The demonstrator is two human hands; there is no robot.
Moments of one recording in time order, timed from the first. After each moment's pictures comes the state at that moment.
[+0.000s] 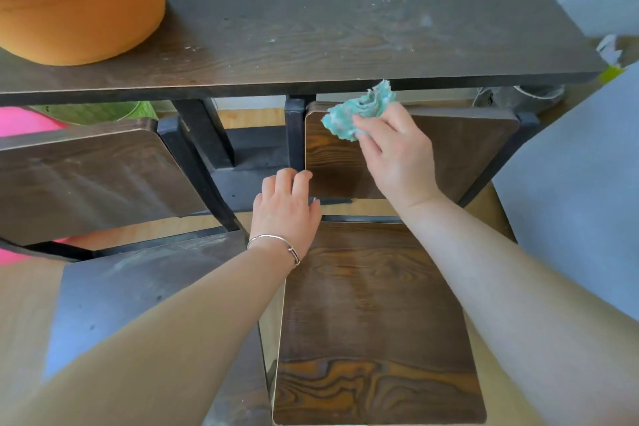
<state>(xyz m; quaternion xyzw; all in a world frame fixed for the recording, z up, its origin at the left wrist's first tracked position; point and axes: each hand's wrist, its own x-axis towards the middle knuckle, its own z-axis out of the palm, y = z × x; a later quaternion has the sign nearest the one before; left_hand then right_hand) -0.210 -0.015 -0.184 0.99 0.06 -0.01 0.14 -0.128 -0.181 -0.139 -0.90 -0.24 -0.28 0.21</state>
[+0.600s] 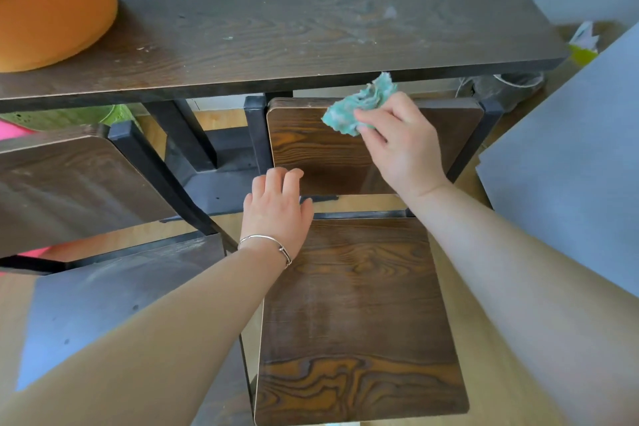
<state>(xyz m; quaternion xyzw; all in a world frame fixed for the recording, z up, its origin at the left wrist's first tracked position) -0.205 -0.045 -0.183 0.99 0.04 0.00 0.15 -0.117 -0.234 -0.133 -0.90 -0.24 -0.26 0.24</state>
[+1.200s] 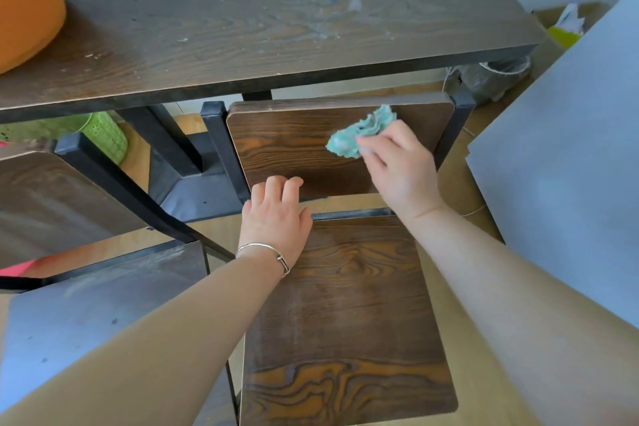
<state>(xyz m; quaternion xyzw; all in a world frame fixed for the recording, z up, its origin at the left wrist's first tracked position) -0.200 -0.081 -0.191 0.99 0.01 -0.03 0.13 -0.131 -0.279 -0.169 -0.93 -0.18 -0.20 0.24</state>
